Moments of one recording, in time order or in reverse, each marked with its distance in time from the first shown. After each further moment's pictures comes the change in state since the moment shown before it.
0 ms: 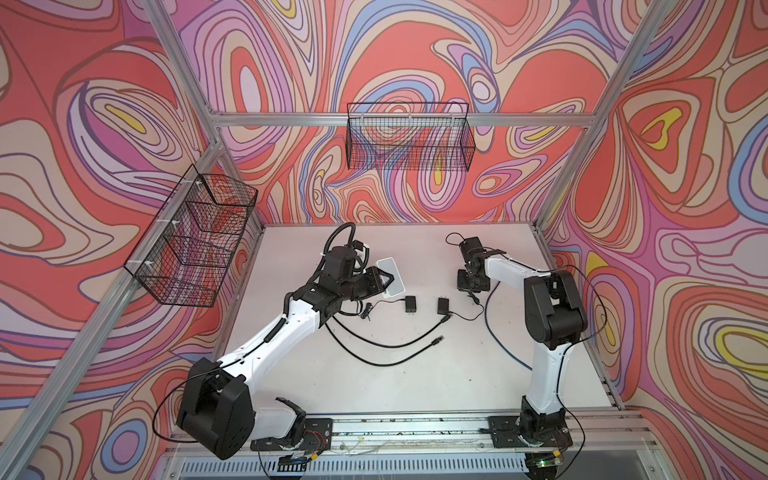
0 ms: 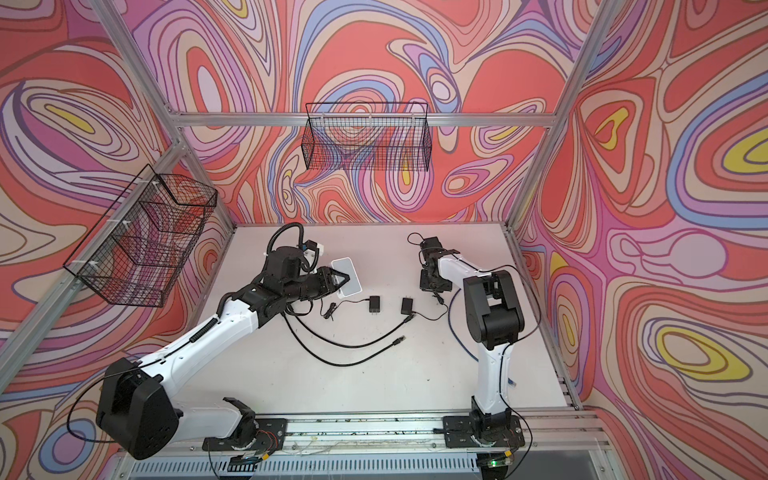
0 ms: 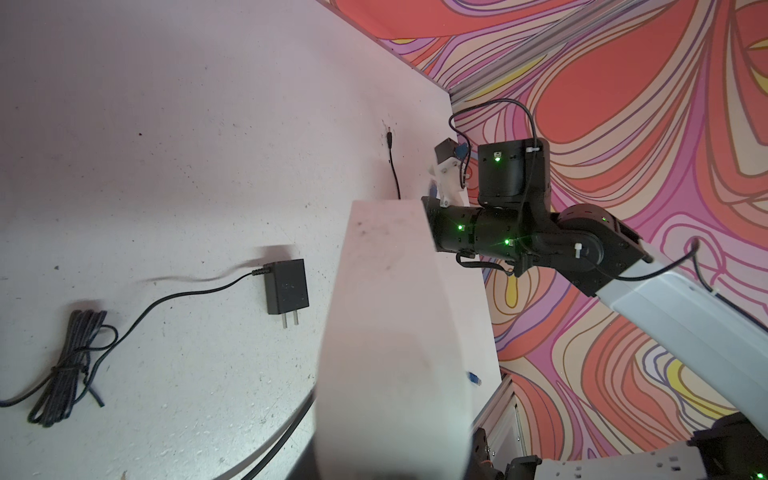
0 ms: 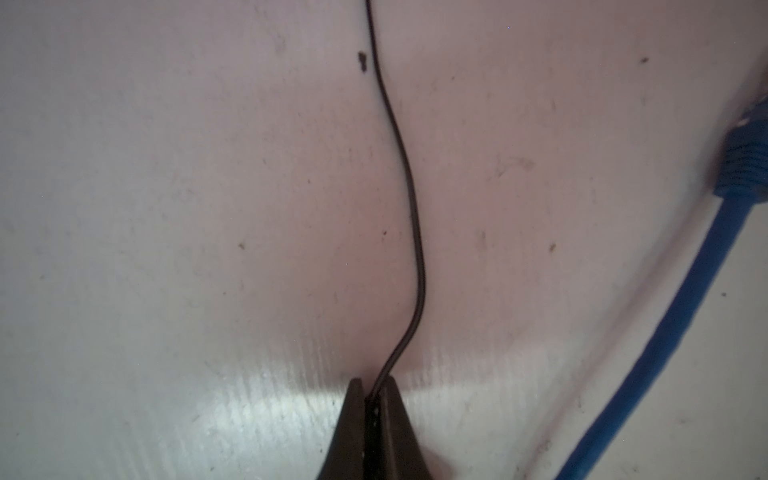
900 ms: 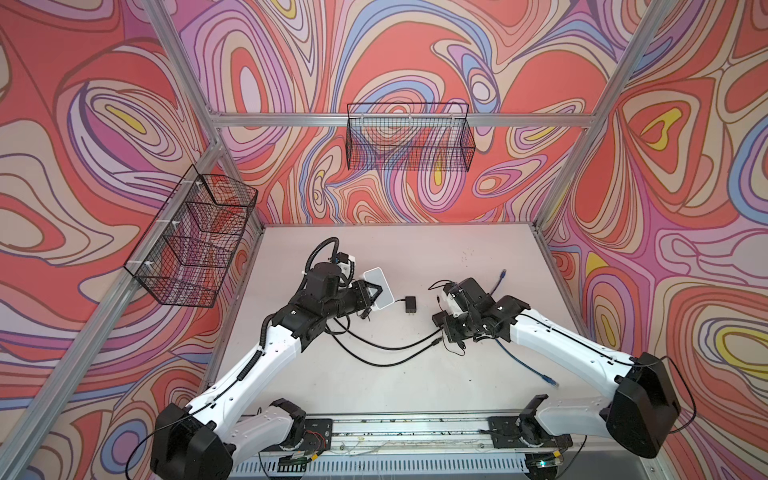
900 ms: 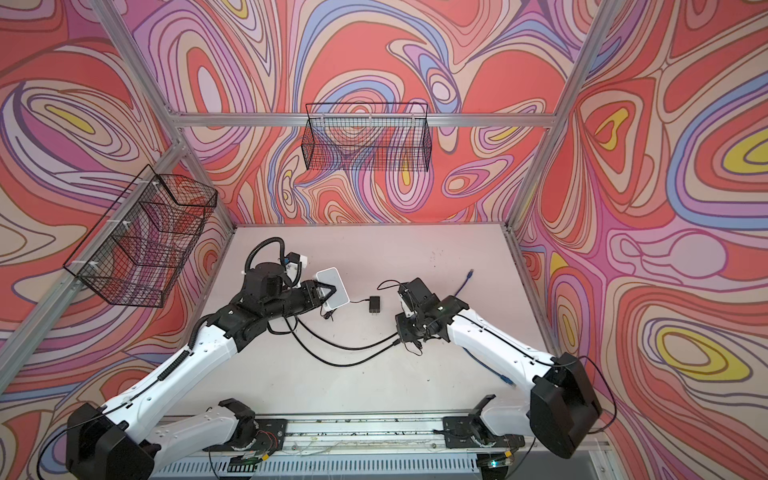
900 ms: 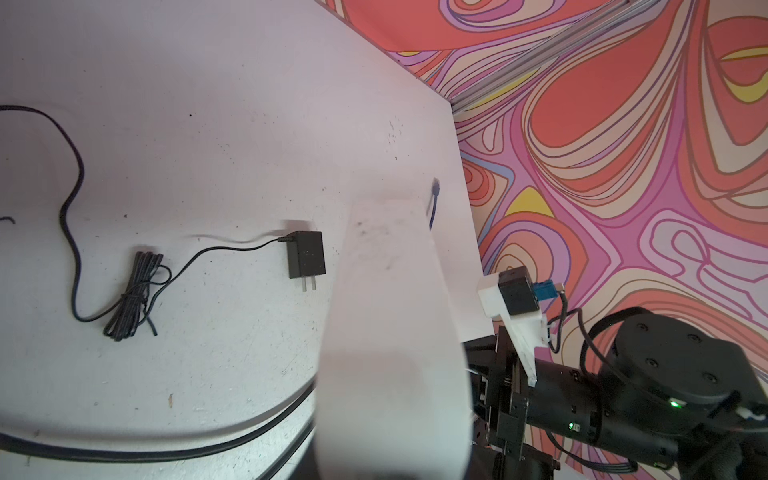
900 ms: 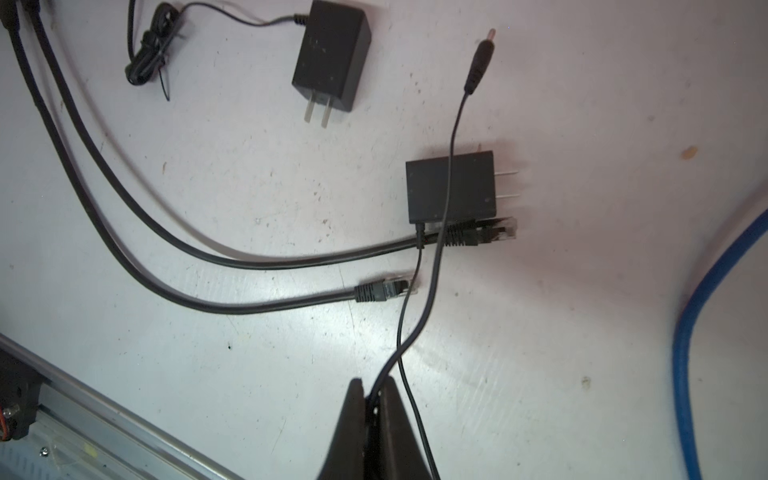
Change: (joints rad) left arm 0.012 -0.249 -0.156 -0.068 -0.052 -0.016; right arm 0.436 -0.729 -0.518 -0.080 -0.196 0.058
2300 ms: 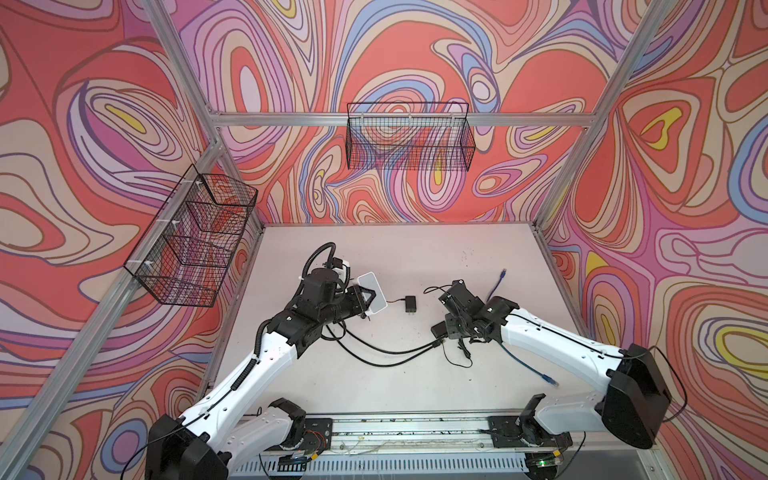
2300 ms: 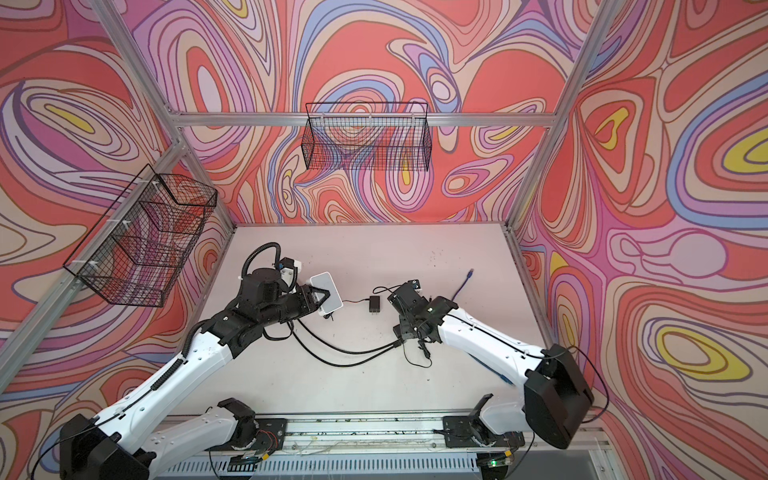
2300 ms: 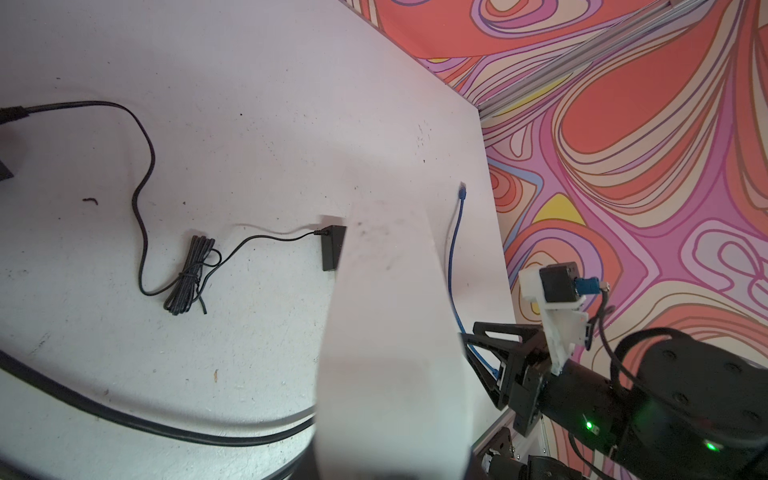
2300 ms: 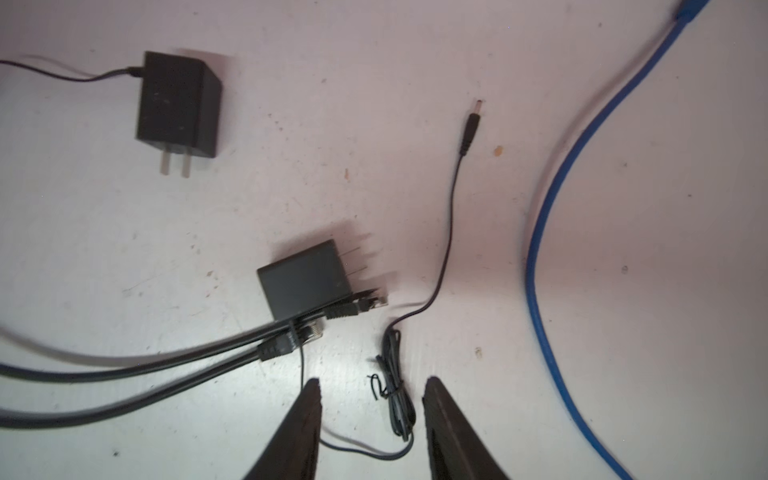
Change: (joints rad) left arm 0.000 -0.032 -0.018 -0.047 -0.059 0.019; right arm 0.007 0.111 0.073 -0.067 0.393 0.171
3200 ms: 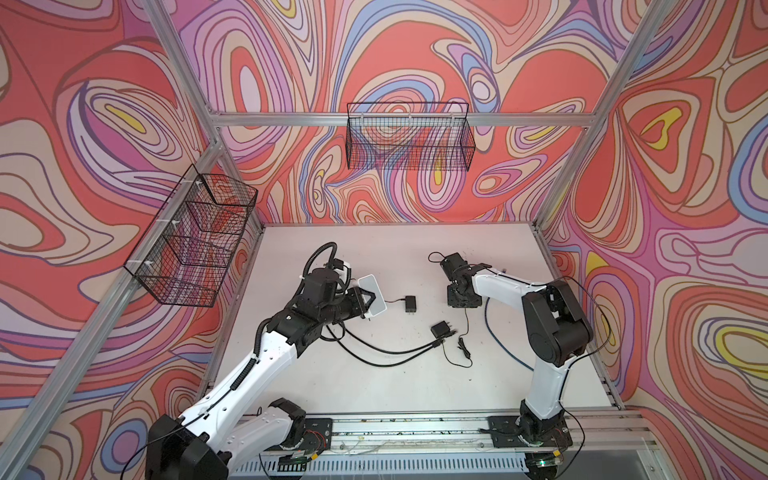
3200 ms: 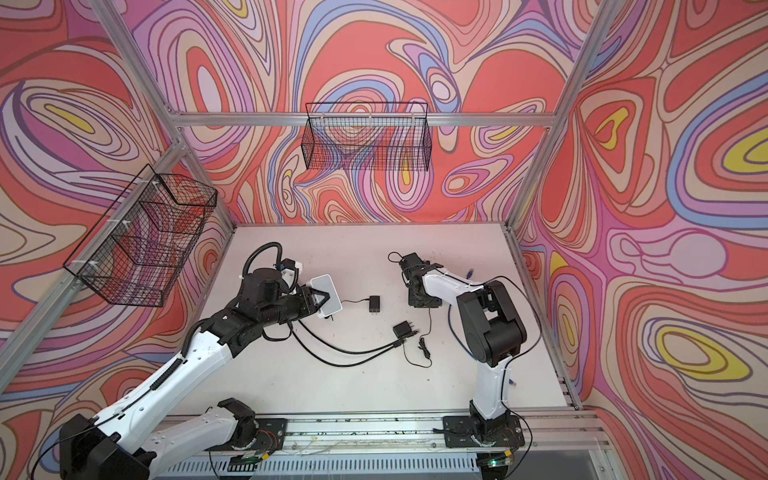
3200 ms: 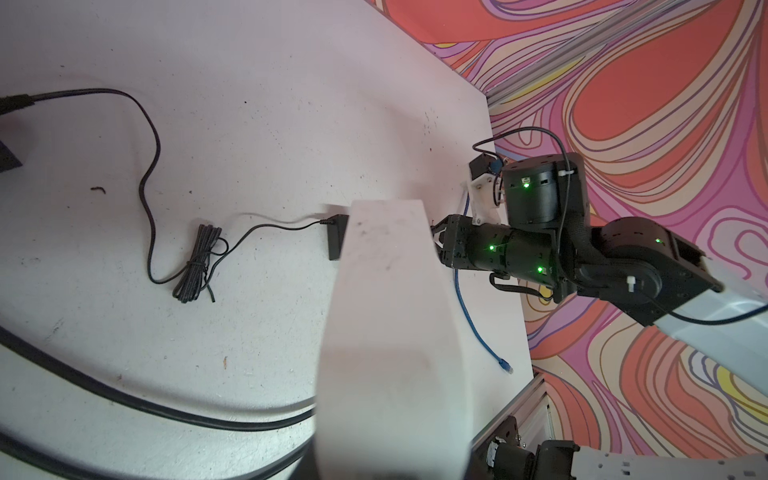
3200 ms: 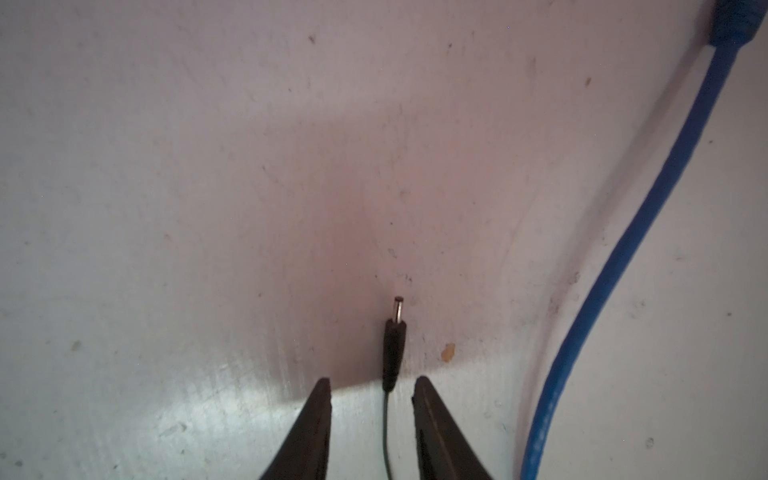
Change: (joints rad) left arm 0.000 0.003 0.016 -0.045 0.008 0.021; right arm -0.267 0.513 0.280 0.128 -0.024 -0.098
